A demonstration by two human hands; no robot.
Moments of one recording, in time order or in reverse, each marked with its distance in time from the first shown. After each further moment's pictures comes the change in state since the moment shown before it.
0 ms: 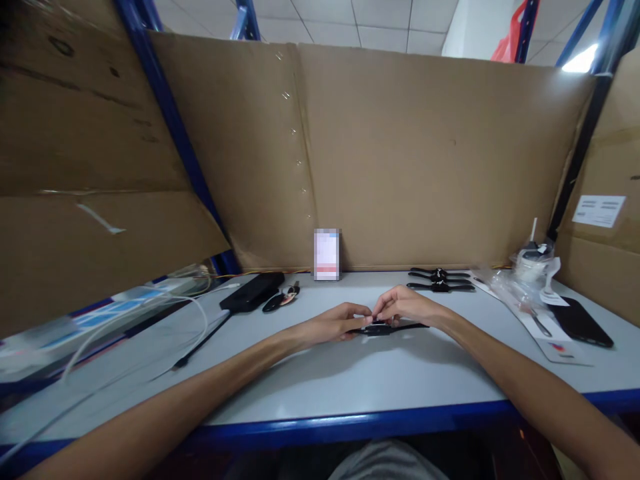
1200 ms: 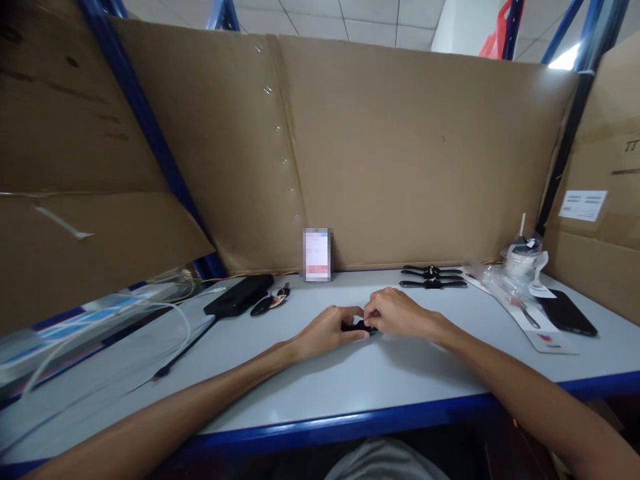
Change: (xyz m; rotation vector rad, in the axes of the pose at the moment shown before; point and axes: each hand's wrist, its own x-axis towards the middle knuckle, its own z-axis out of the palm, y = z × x) left_hand 0.008 -0.021 0.008 0.573 0.265 0.170; right_hand -0.009 -0.005 0.019 -0.956 0.157 -0.365
